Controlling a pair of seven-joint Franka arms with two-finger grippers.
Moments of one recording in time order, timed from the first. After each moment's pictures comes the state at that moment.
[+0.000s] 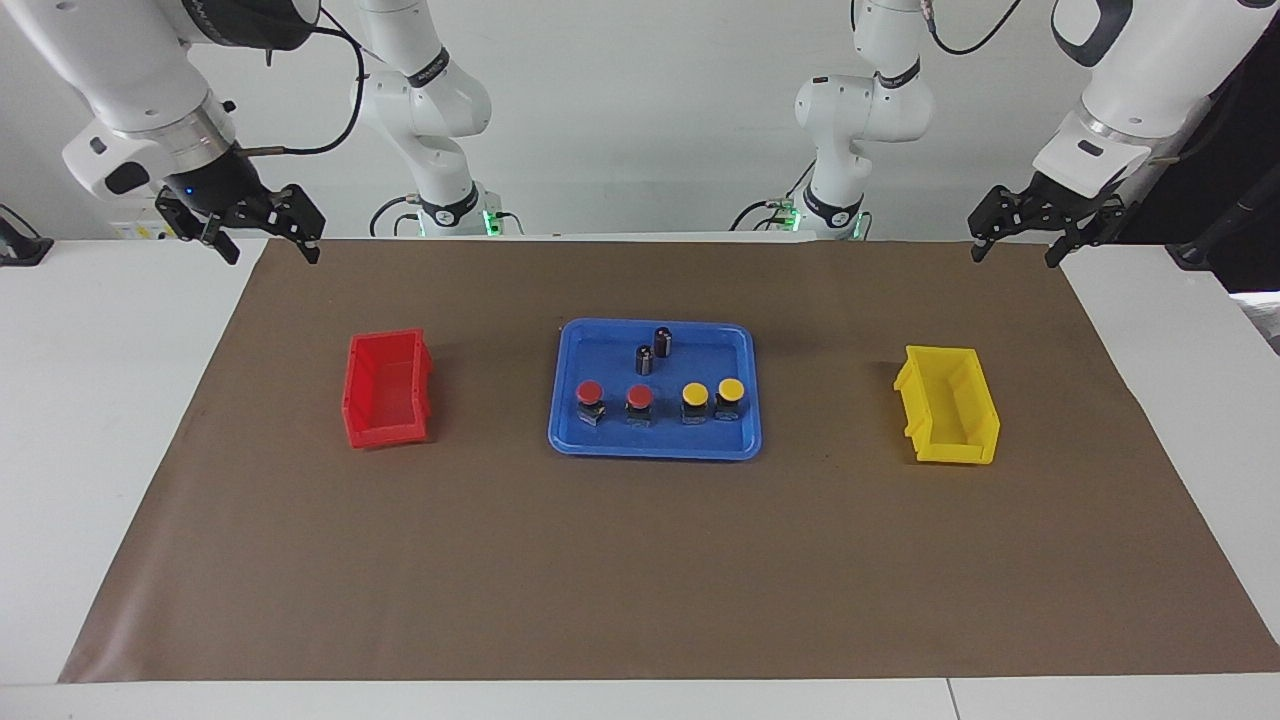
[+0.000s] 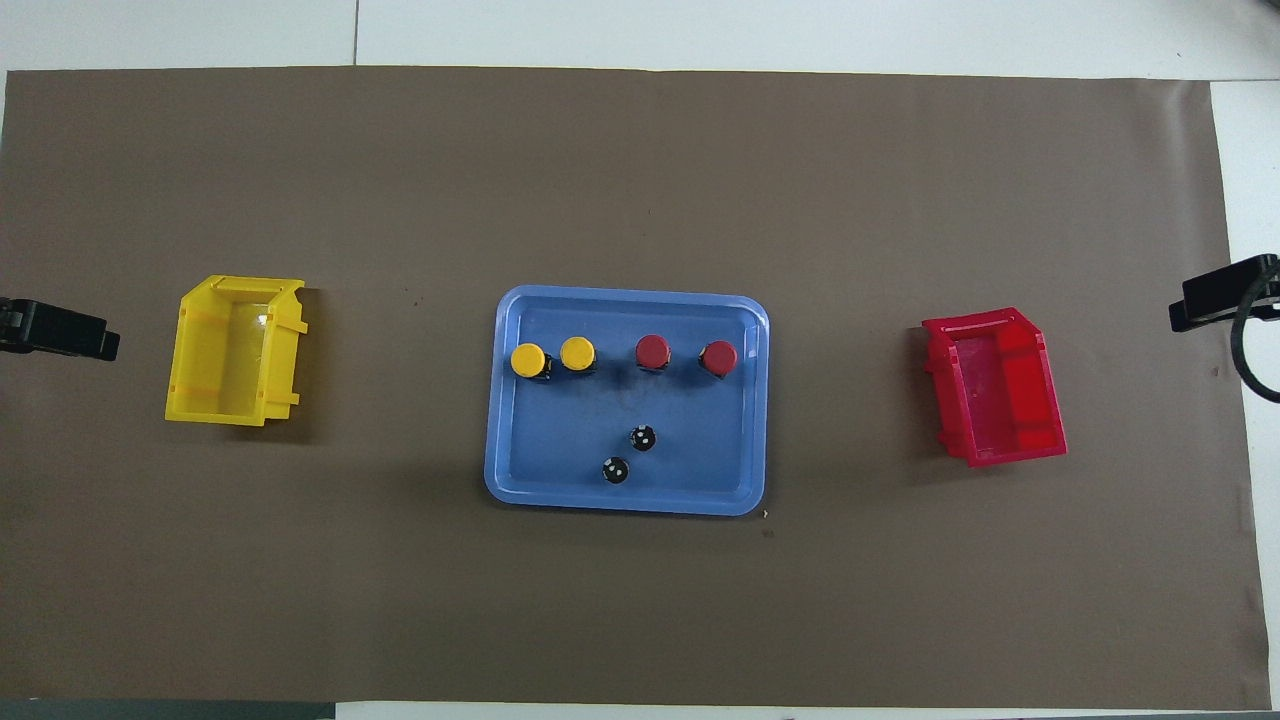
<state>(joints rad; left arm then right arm) -0.26 -0.10 0.20 -1.68 0.02 1.55 0.13 -0.10 0.00 0.02 -1.53 0.00 1.45 -0.07</state>
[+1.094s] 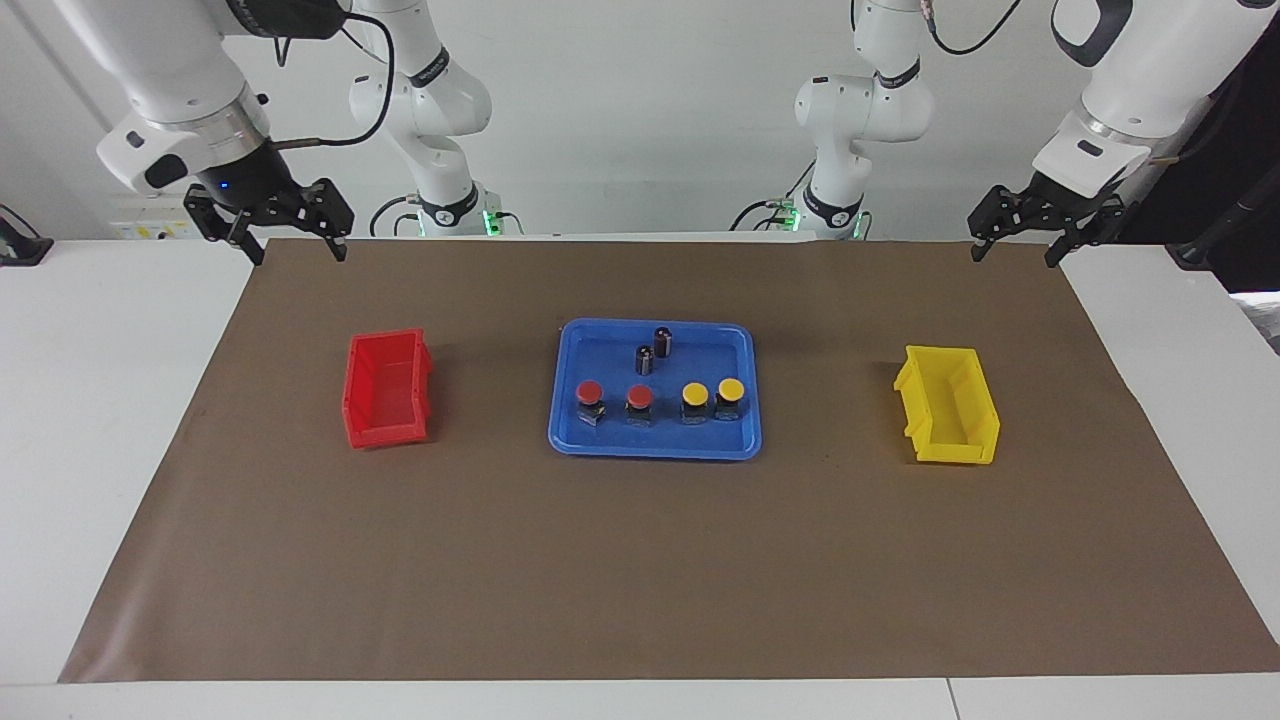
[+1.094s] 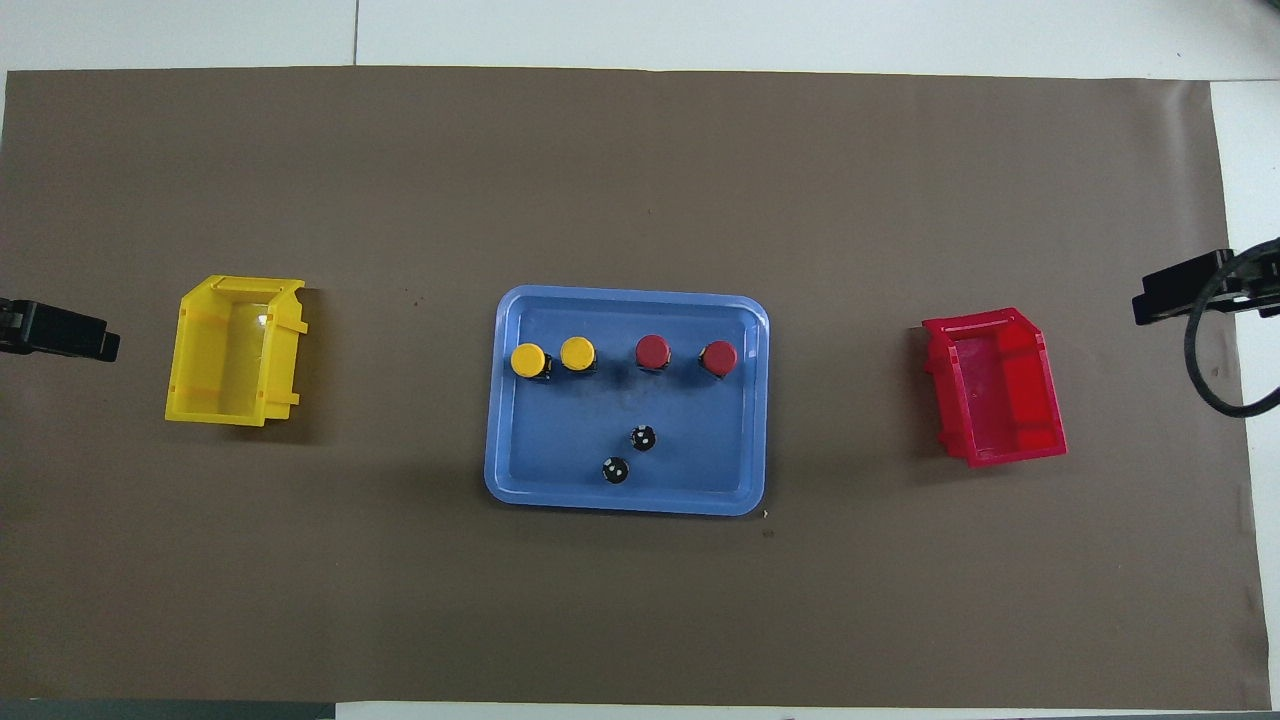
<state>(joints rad) -0.26 -0.10 0.20 -1.68 0.02 1.54 0.13 0.04 0.03 0.02 -1.47 0.00 1.45 0.02</state>
